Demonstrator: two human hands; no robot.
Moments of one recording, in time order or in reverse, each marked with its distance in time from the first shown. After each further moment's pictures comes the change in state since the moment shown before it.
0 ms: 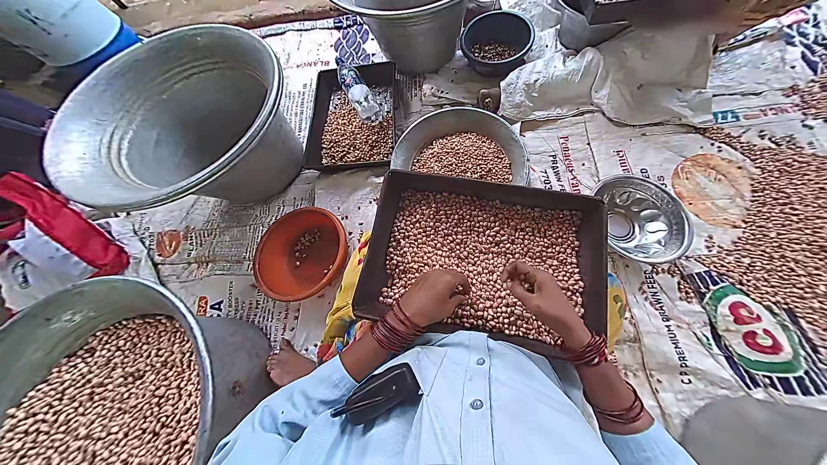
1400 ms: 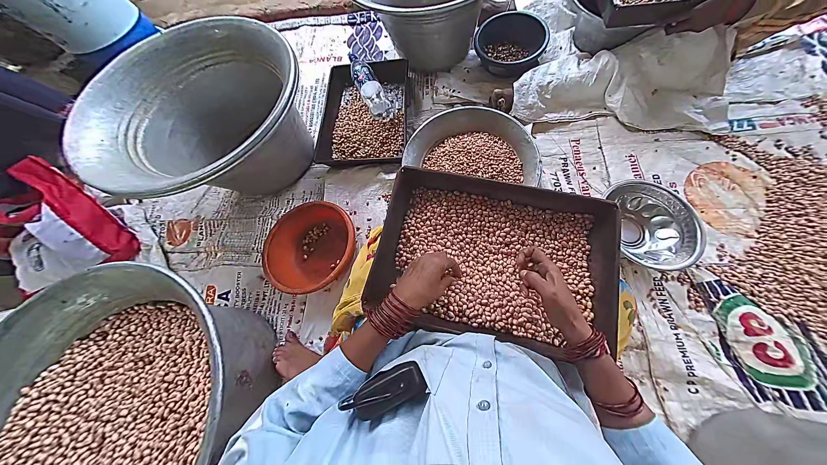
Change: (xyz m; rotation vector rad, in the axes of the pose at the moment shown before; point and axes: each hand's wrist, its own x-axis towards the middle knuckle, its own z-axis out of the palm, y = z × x) left_hand -0.006 -0.025 -0.016 0.001 0.128 -0.128; right_hand 0.013 -0.005 0.010 0.240 0.097 0.036
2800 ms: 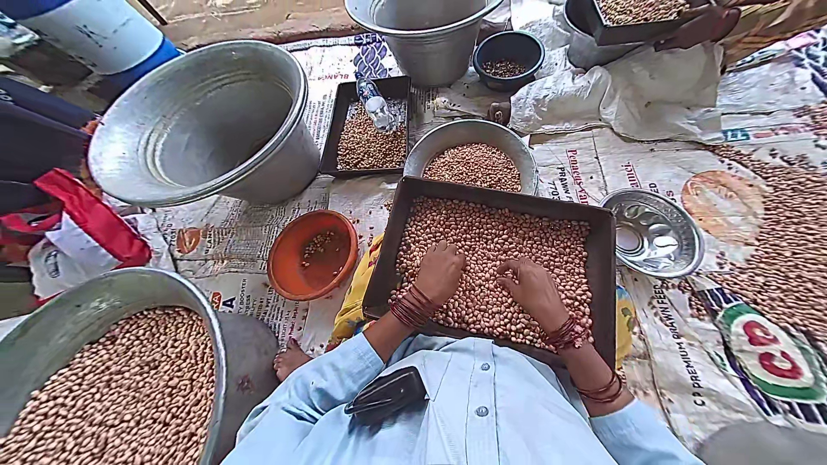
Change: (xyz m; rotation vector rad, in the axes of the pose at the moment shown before) left_hand 0.035 0.031 0.002 0.346 -0.093 -0.169; right_hand 0.020 -0.004 0.007 -0.883 -0.086 0.067
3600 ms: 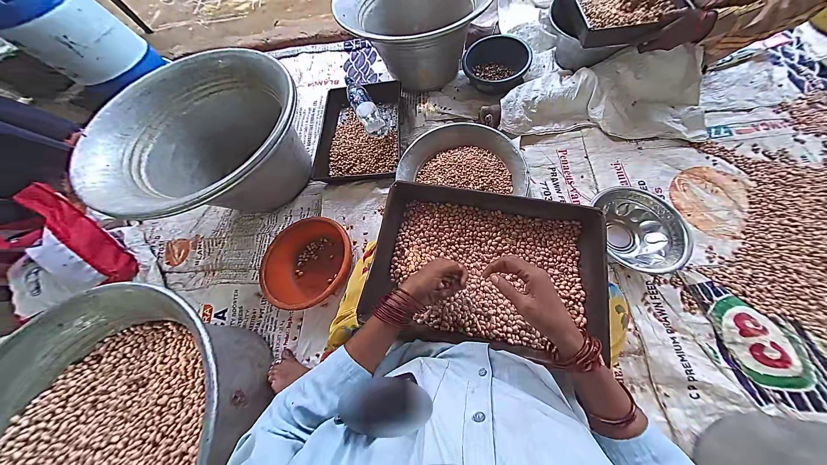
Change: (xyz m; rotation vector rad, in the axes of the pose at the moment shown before) left_hand -0.017 -0.012 -0.002 -1.525 -0.199 -0.043; right_hand -0.025 -0.021 -0.018 0.607 0.180 -0.412
